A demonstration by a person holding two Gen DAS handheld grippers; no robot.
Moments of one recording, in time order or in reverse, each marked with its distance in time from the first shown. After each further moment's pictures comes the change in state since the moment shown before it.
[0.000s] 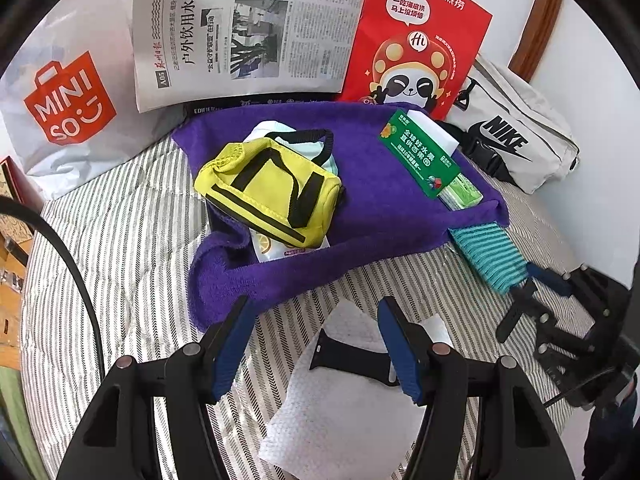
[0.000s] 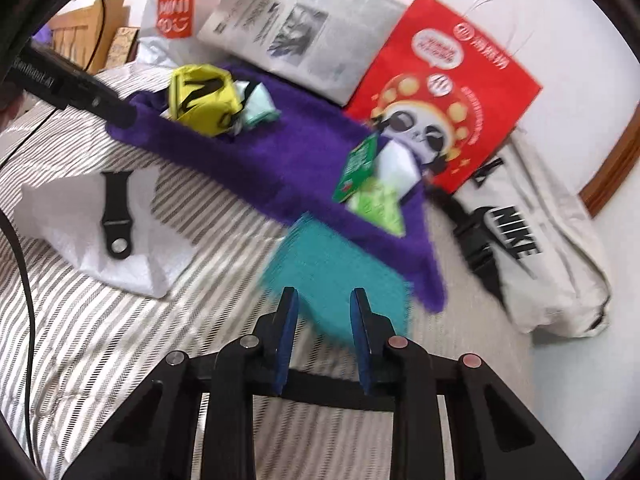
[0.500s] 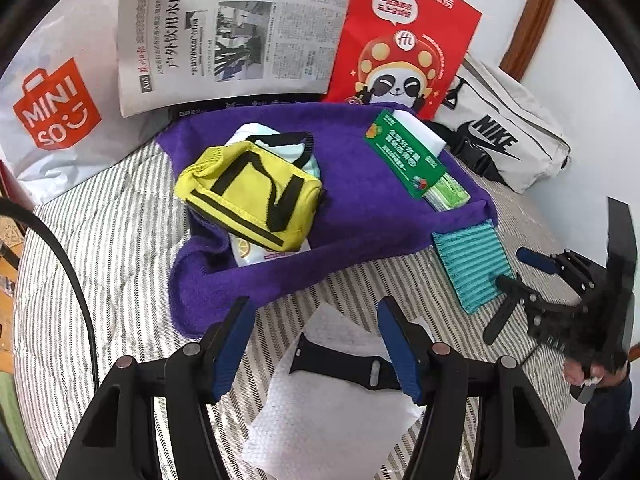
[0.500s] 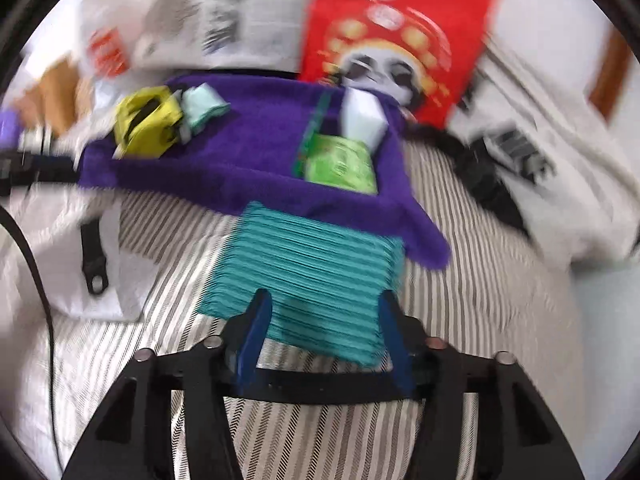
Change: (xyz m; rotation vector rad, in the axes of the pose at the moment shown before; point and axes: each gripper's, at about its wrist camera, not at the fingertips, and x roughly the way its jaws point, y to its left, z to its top) left arm 0.000 -0.010 0.002 0.015 0.001 -0.032; right arm 0.032 -0.064 -0.006 0.322 0.137 0.172
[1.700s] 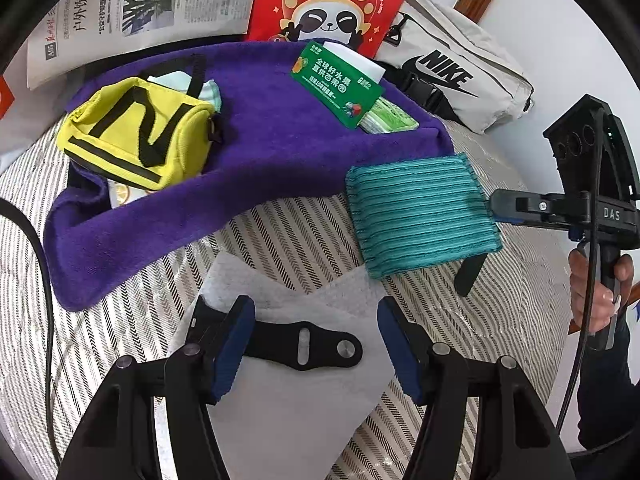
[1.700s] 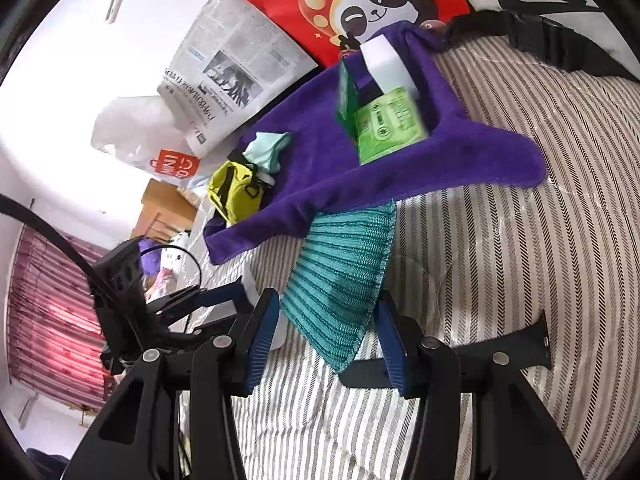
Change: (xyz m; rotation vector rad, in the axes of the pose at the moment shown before) left arm 0.043 -0.042 -0.032 0.101 0.124 -0.155; right arm 0.021 -0.051 0.010 0.456 0.128 0.686
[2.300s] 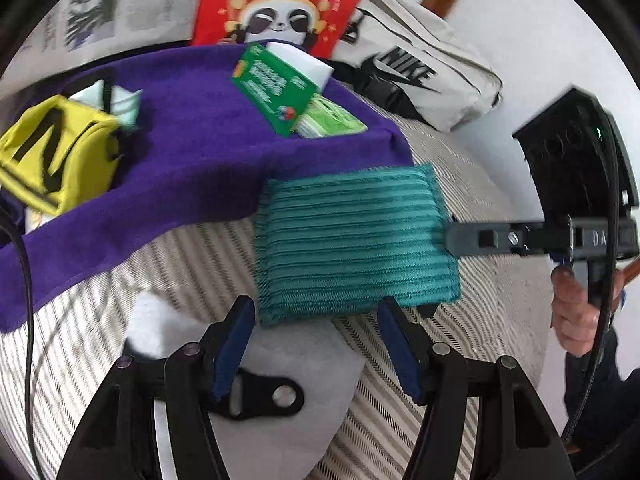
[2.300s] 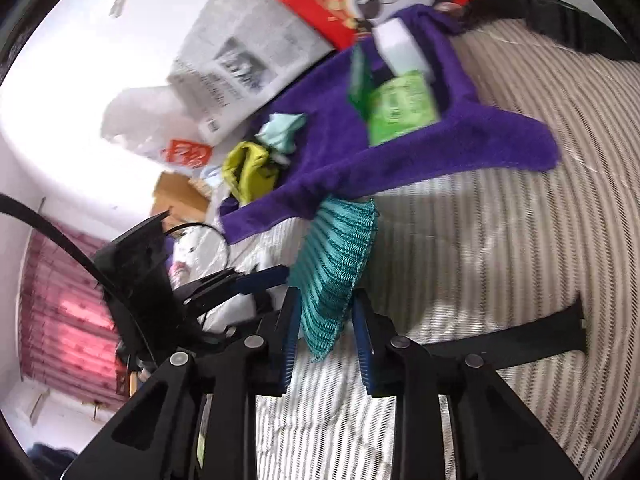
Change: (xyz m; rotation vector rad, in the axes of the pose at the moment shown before) left arm 0.023 -0.033 0.013 0.051 -0.021 -0.115; right arm 0.004 0.006 -0.009 0.027 0.038 0.049
